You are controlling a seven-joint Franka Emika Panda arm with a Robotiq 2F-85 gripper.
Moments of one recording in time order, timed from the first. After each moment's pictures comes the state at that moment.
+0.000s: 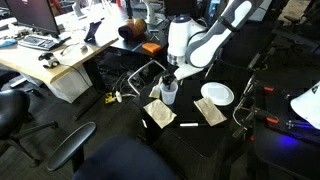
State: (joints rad) arm 0.20 0.62 -0.05 -2.01 -0.04 2.69 0.75
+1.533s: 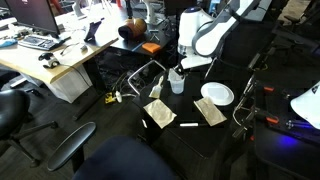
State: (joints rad) arm 0.19 0.53 -0.15 -2.13 0.05 2.67 0.80
